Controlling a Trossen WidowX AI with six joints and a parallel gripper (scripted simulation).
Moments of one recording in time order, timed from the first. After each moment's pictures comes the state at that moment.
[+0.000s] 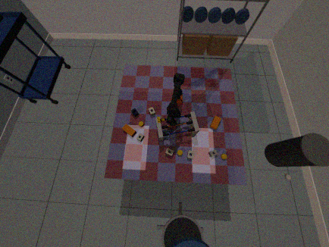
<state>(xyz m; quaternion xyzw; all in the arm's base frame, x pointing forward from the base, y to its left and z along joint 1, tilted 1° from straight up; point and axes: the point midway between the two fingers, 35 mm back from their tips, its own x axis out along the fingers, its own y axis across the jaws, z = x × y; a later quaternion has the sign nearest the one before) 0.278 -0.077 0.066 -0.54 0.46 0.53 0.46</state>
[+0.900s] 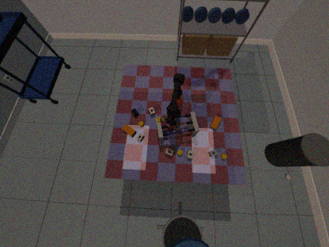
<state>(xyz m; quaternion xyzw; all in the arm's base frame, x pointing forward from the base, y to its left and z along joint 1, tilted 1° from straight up) 0.278 -0.077 0.066 -0.54 0.46 0.53 0.46</state>
